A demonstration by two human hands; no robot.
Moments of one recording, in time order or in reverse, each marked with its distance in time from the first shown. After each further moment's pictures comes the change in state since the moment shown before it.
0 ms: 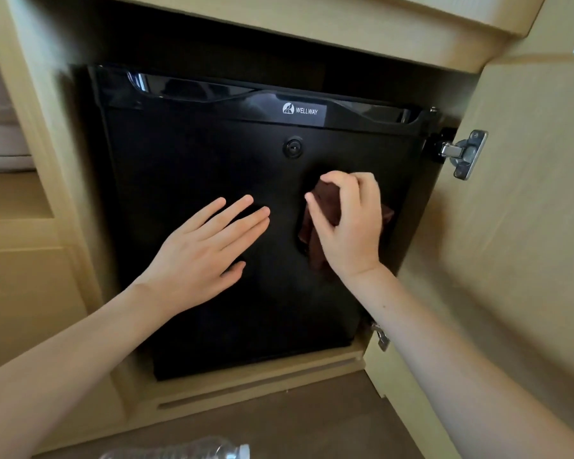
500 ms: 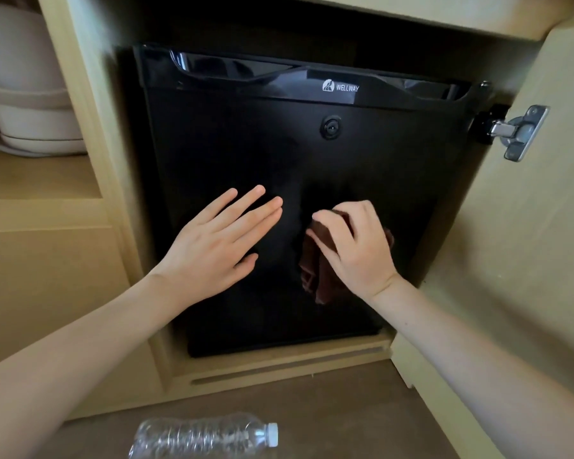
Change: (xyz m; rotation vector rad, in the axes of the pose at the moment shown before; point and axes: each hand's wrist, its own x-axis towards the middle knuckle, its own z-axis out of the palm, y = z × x) left_hand -0.026 -0.011 -0.006 0.016 -0.050 -0.032; right_hand -0.045 -0.011 0.013 -0.097 -0.139 -0.377
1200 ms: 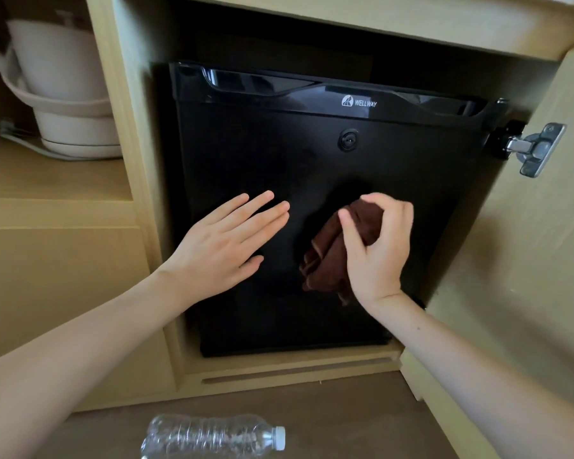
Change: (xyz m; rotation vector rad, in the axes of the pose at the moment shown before) left_hand -0.005 -0.010 -0.014 0.018 -0.012 0.004; right_hand 0.013 -0.020 -0.005 0.329 0.211 0.605
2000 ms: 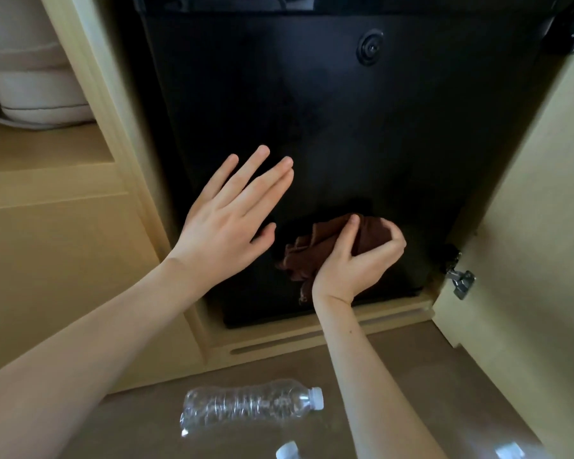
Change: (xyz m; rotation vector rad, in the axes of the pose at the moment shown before) left_hand -0.017 0.010 0.020 -0.064 0.020 -0.089; right_hand -0.108 -0.019 0.076 0.053 0.522 0.638
